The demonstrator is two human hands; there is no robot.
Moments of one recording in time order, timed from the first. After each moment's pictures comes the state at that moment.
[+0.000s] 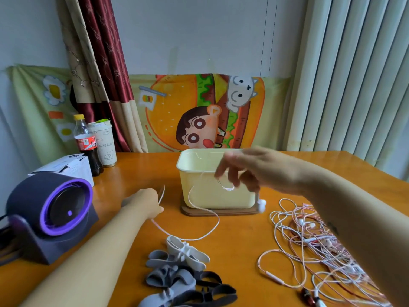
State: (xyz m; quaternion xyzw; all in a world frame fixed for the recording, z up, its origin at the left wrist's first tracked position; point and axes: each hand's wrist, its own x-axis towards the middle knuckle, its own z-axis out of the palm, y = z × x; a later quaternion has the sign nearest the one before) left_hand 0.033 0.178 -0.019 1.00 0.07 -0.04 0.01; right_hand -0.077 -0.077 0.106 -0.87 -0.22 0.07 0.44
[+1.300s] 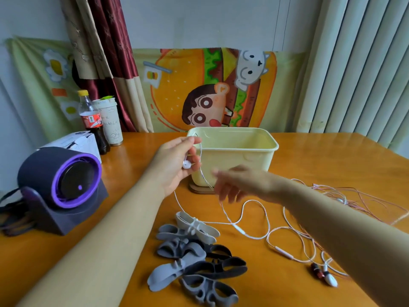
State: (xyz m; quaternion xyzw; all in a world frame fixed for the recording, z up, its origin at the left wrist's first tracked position) left_hand -0.035 0.126 0.037 0.62 -0.04 -0.01 0.79; right_hand -0.042 -0.046 0.023 -0.87 -0.15 0.17 0.43
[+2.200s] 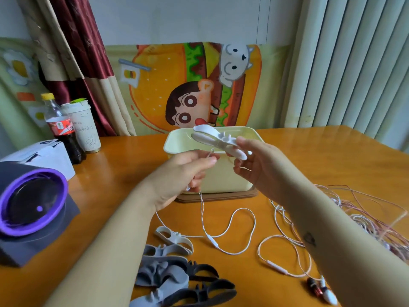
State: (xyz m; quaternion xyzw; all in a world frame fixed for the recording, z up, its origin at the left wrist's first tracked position) left_hand -0.020 0.096 0.030 0.75 -0.20 -0.12 0.62; right_hand -0.031 -0.091 0.026 -0.60 -0.09 0.01 0.80
